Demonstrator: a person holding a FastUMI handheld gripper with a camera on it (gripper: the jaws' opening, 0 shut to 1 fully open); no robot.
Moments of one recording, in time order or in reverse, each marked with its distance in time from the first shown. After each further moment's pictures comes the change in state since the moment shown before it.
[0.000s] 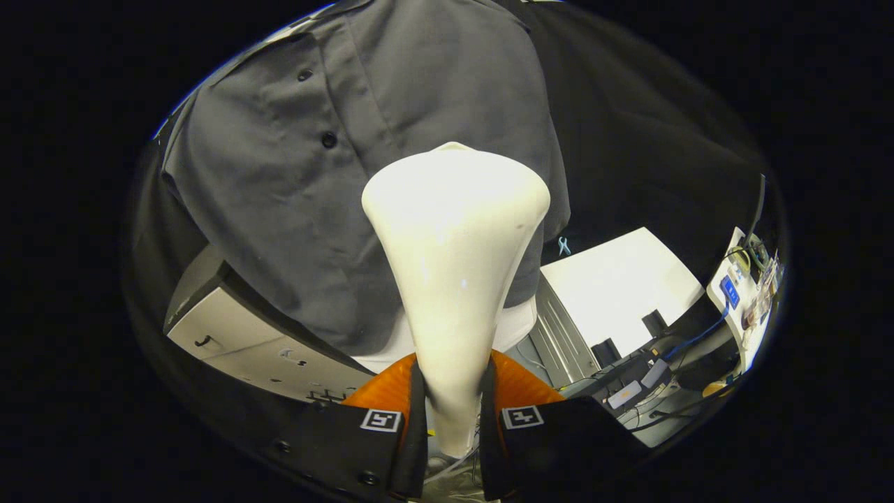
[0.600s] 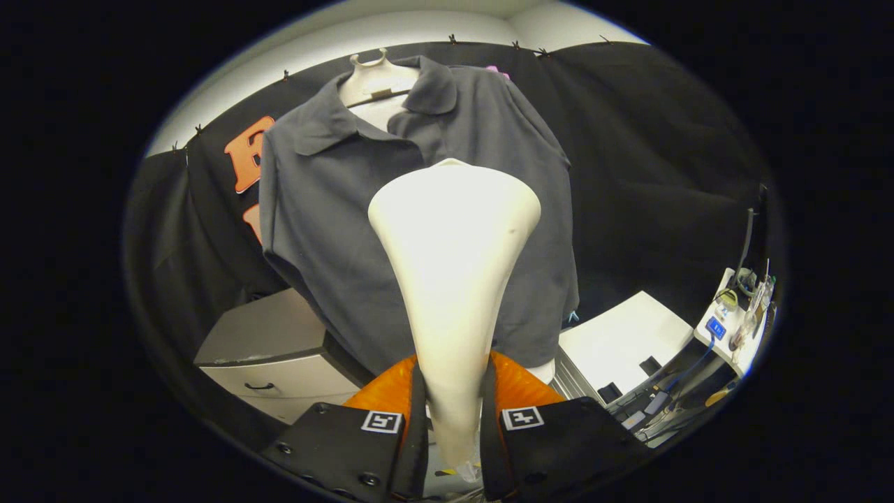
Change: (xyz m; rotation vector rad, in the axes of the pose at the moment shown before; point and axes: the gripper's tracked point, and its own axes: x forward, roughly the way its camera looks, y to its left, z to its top) arm -0.129 0.102 0.098 -0.030 -0.315 0.042
